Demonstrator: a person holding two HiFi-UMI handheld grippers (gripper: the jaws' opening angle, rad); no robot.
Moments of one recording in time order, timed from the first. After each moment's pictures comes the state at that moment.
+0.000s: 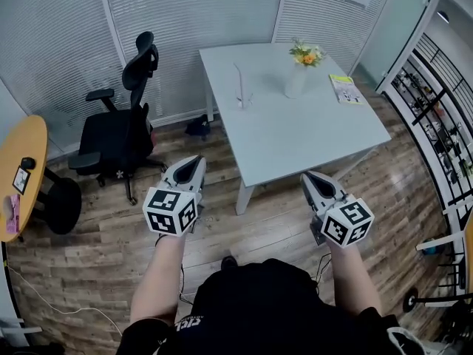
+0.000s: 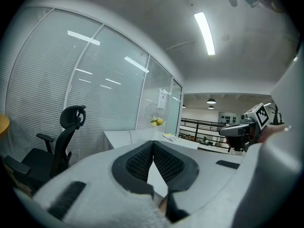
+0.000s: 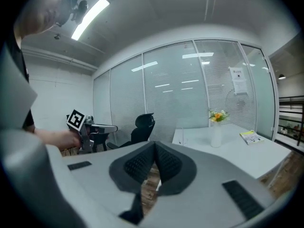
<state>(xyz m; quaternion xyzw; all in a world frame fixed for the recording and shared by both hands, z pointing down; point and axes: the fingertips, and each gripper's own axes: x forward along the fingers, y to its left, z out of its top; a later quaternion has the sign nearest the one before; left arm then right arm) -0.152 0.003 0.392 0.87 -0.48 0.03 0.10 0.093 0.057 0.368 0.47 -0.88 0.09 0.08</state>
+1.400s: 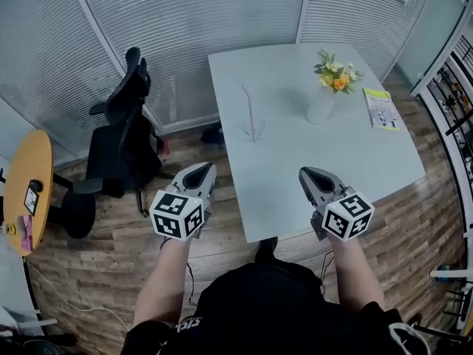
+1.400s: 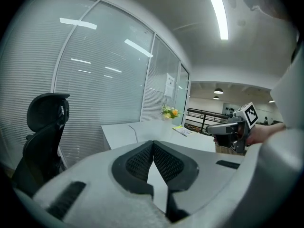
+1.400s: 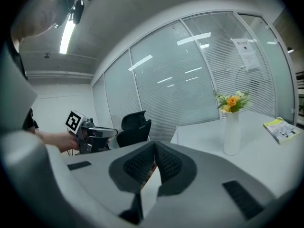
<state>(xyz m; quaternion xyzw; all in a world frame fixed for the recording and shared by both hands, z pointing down) -0.105 -0.229 0.431 0.86 -0.48 0.10 0.14 0.114 -0.219 0.419 0.40 -0.90 0.15 0.07</state>
